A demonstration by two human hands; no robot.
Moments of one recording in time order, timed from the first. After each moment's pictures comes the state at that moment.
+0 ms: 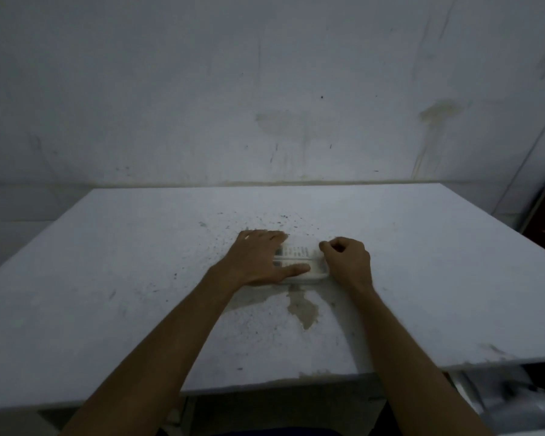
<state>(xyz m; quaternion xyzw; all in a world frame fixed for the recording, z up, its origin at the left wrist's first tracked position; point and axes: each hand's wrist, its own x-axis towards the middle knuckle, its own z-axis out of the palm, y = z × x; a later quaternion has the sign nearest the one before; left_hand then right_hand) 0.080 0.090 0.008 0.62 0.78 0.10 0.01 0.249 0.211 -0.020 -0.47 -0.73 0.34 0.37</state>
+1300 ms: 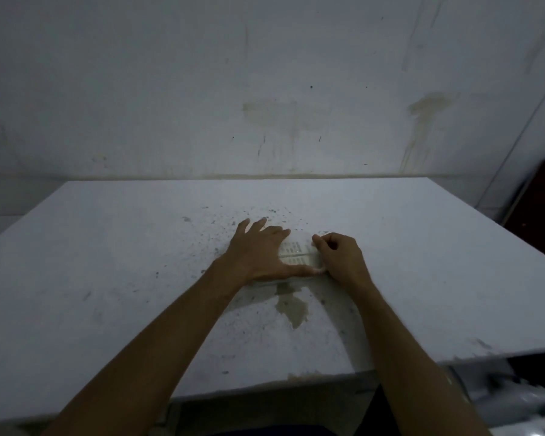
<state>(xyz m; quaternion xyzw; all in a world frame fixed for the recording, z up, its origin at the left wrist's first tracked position) 0.102 0.108 0.013 0.63 0.78 0.06 0.01 0.259 0.225 -0.024 -0.45 -0.76 0.35 0.33</state>
